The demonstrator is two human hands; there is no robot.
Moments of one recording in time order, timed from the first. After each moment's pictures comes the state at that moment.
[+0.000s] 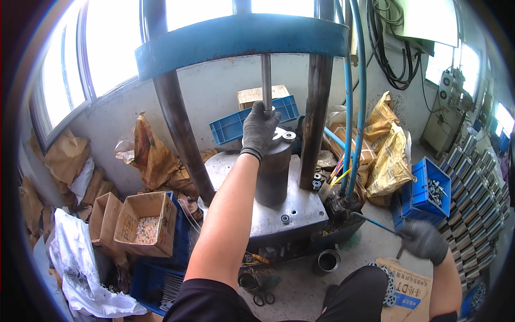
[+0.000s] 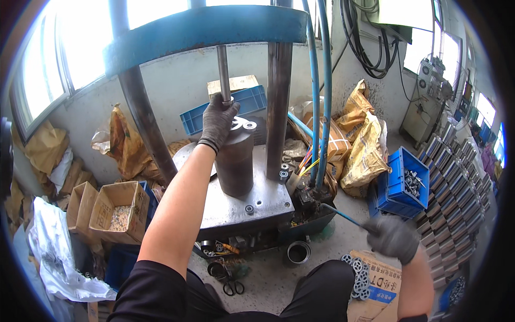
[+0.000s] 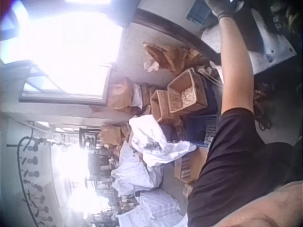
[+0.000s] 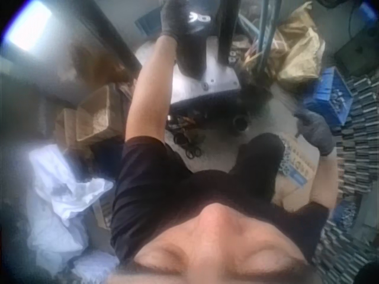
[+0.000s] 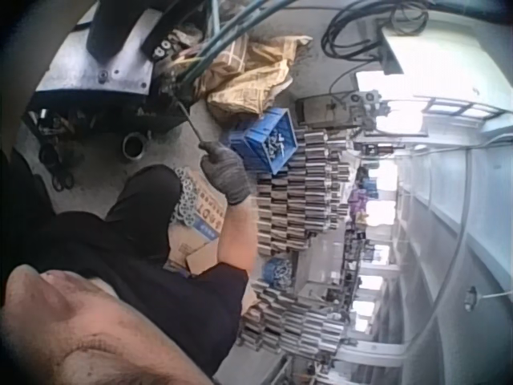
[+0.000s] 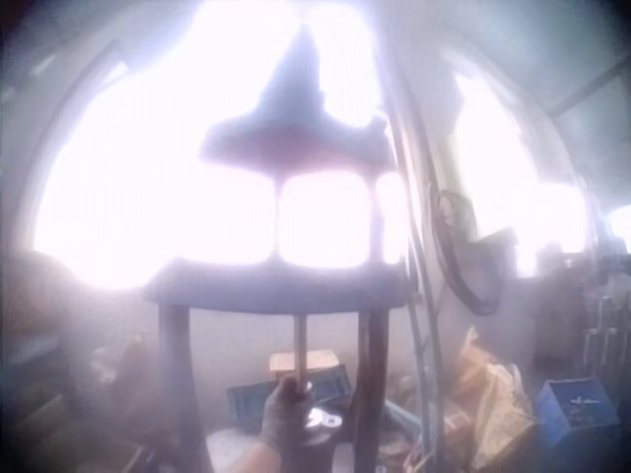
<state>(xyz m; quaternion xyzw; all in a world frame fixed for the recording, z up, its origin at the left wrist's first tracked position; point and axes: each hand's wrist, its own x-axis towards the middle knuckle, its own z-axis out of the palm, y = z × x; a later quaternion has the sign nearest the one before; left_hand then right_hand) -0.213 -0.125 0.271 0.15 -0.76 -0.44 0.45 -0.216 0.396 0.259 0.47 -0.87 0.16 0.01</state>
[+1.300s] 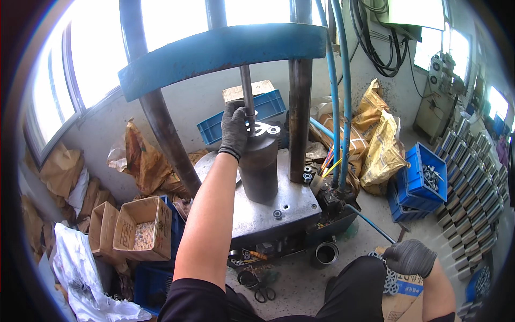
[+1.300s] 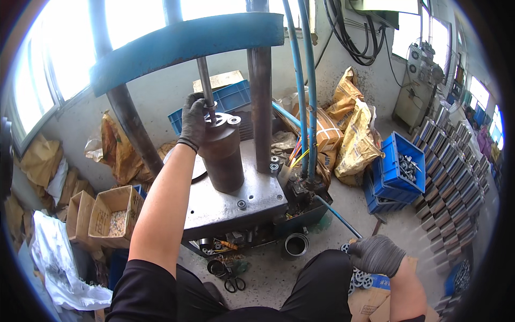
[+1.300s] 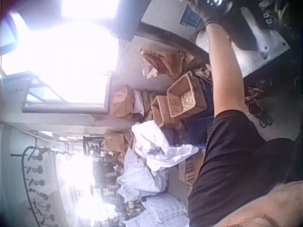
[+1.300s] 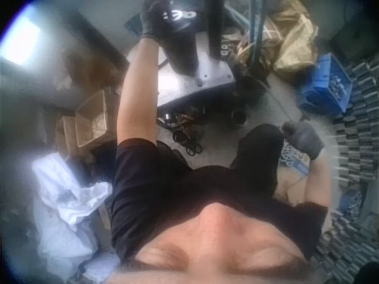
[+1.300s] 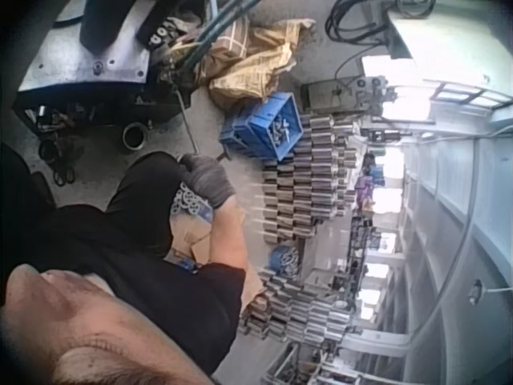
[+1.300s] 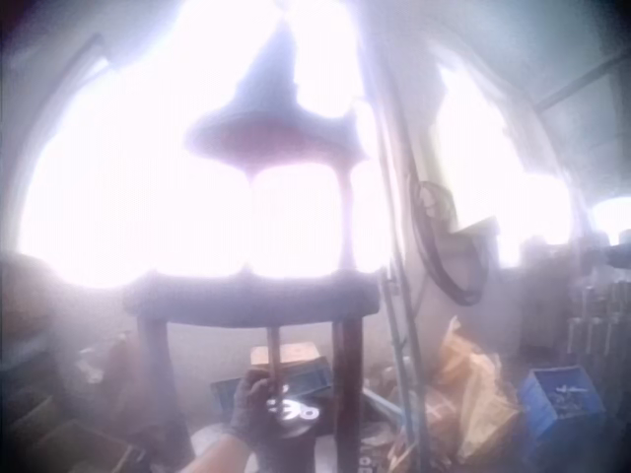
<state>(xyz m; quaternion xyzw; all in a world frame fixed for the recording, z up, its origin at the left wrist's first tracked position) -0.226 -0.143 0.263 0.03 -0.61 -0.66 0.43 -0.172 0.423 0.224 0.45 -0.89 0.01 -0.13</state>
